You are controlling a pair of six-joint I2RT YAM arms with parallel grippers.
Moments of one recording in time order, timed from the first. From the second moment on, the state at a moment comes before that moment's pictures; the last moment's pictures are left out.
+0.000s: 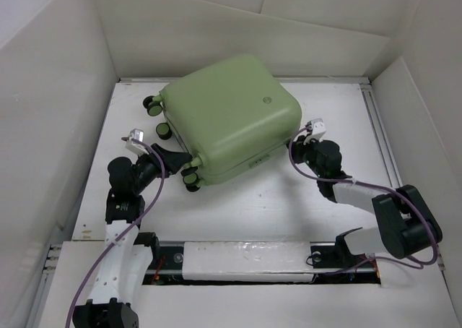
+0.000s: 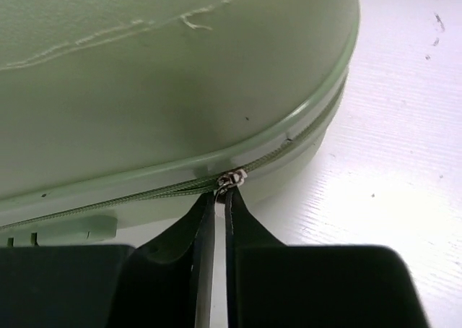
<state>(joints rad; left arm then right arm) 0.05 0.61 0.42 0.02 0.62 -0.74 0.34 1.35 0.44 0.71 -0.10 0.16</state>
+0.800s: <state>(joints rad) 0.08 0.57 0.39 0.08 0.62 -0.82 0.92 1.28 0.38 0.71 0.47 0.23</state>
